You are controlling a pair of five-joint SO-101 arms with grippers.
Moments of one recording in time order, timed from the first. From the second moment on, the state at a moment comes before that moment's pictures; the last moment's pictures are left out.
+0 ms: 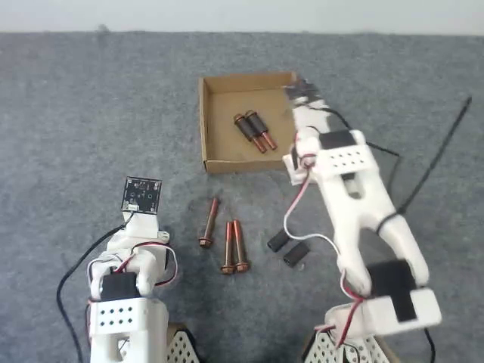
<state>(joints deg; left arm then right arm) -12.7 -80.7 94.9 55.4 -7.3 -14.2 -2.1 21.4 59.4 6.5</state>
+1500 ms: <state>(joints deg) 11.9 -32.9 60.8 56.3 9.4 -8.9 -28.8 55.9 39.0 1.5</state>
